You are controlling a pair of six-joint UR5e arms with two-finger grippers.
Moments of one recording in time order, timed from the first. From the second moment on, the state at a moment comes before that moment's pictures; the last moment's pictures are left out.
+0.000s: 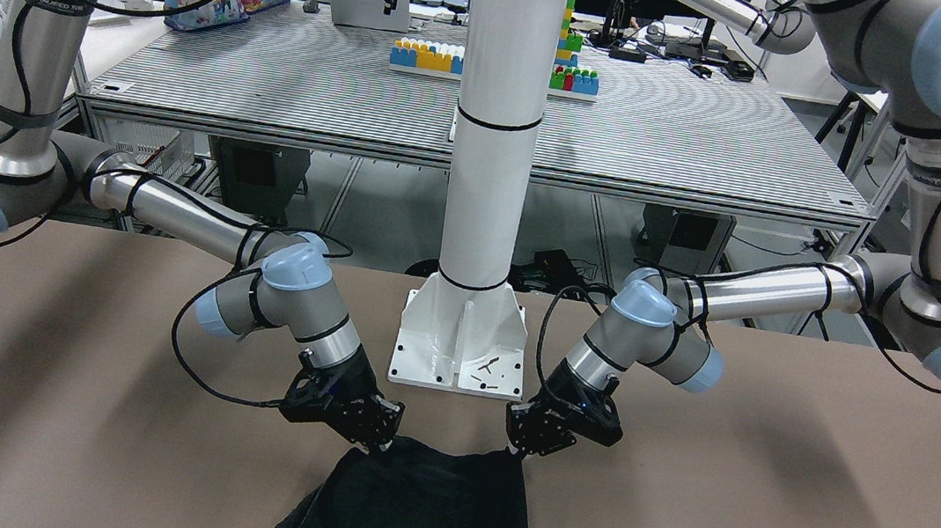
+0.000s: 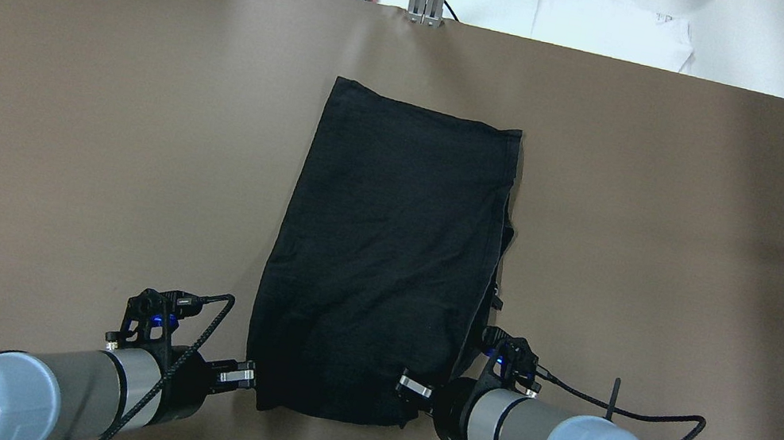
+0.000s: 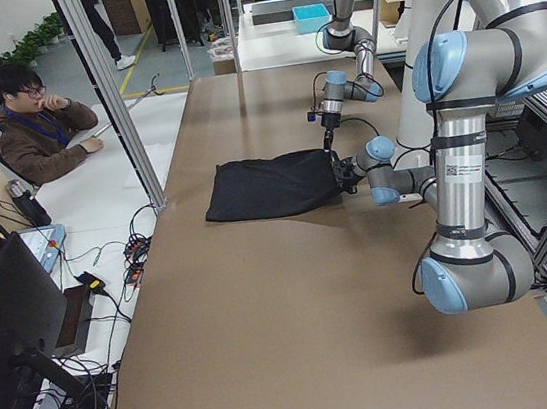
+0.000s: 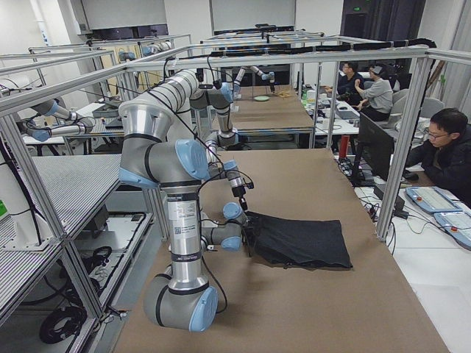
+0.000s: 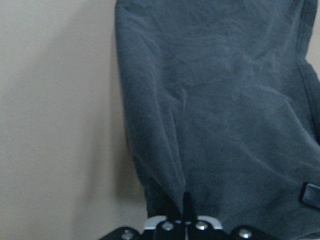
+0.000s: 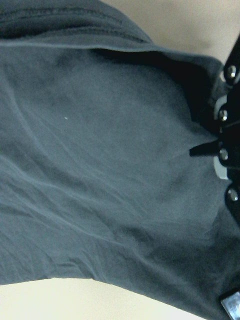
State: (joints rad) left arm -0.21 -1.81 -1.96 -2.28 -1.41 -1.67; right arm 0.31 -1.30 1.92 -0.89 1.60 1.70
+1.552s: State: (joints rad) left arm -0.36 -1.85 -2.08 -2.10 -1.49 -1.62; right arm 0.45 -1.25 2.01 -1.06 1.67 1.66
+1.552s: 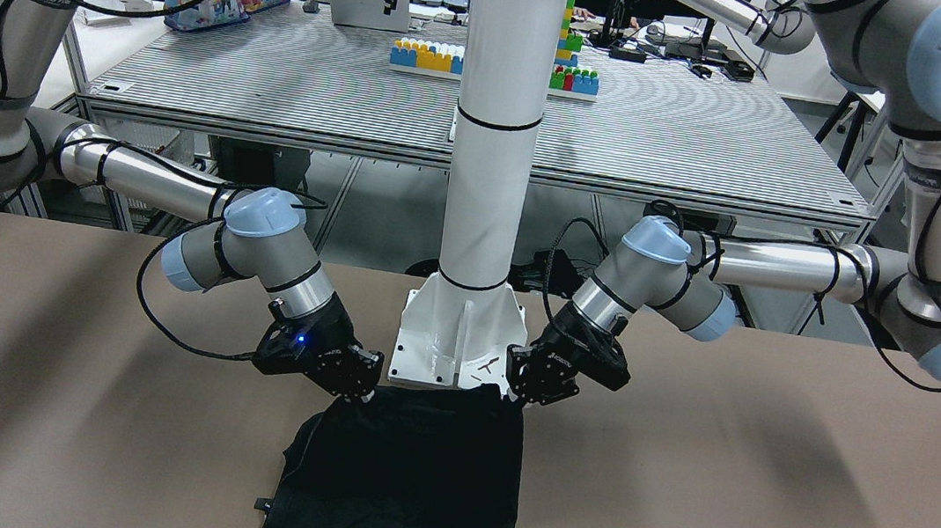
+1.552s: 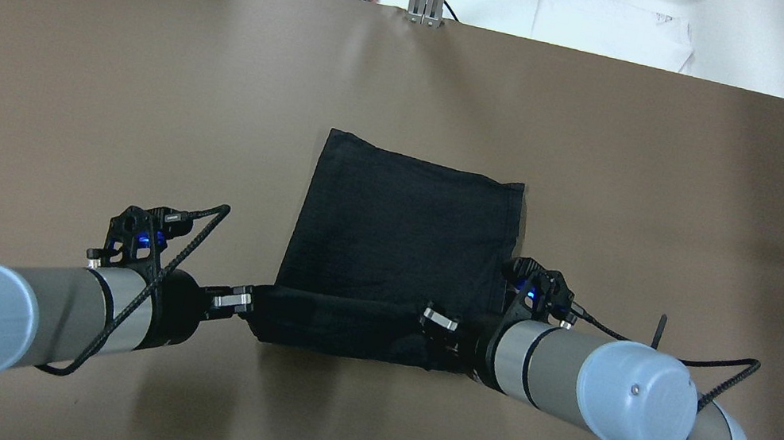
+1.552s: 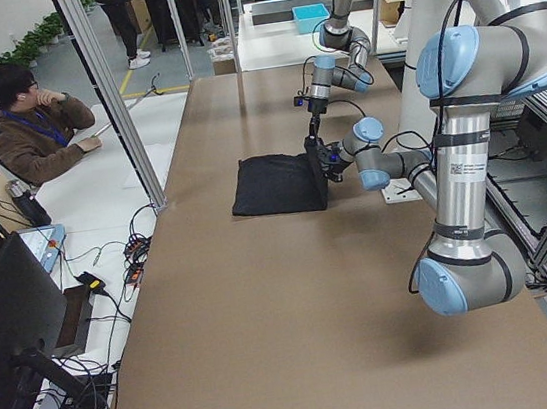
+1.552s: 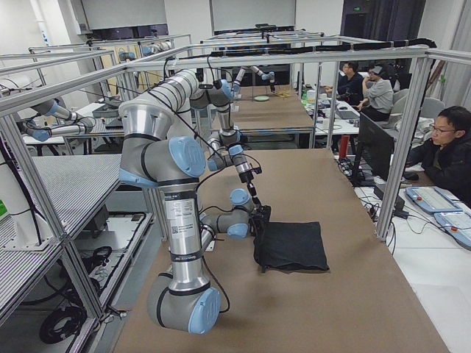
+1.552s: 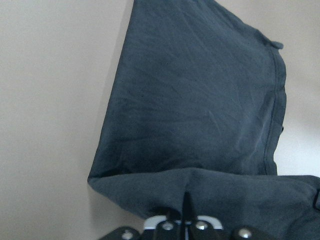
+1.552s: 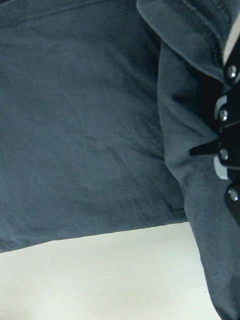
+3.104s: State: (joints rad) left arm -0.62 -2.19 -1.59 -2.13 -1.60 -1.53; right arm 0.60 -1.00 1.62 -1.05 1.67 1.64
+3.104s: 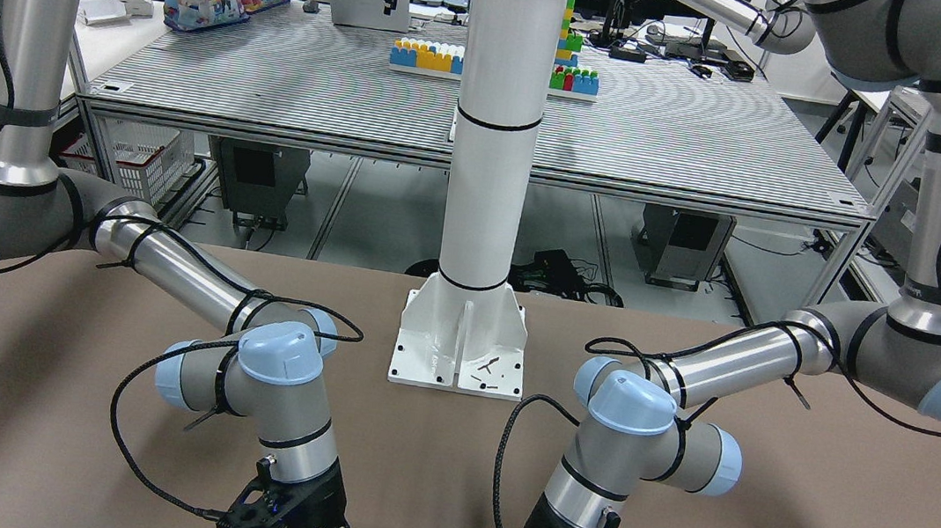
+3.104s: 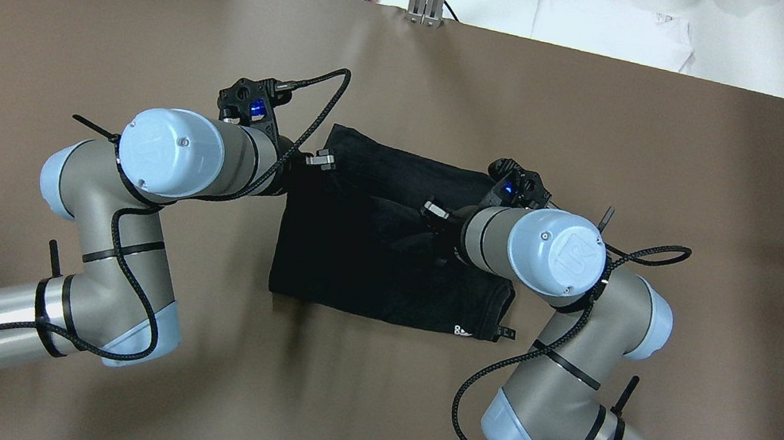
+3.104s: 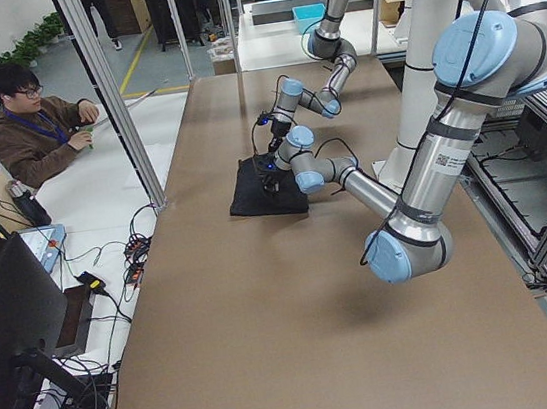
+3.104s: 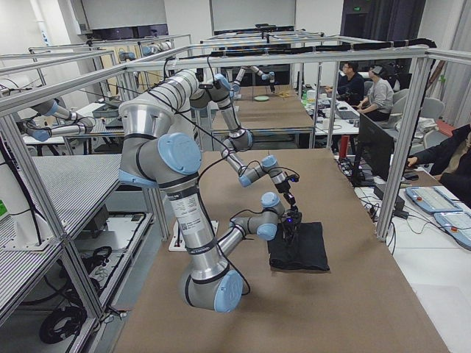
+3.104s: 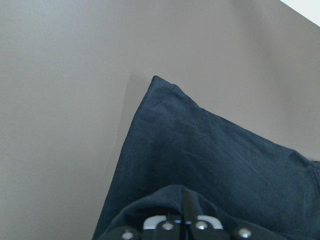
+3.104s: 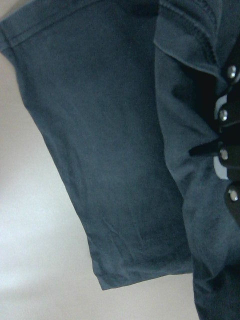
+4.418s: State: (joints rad) left arm -0.77 -2.24 -1.54 -2.11 -1.75 -1.45; right arm 0.62 -0.93 1.62 -1.18 1.83 1.58
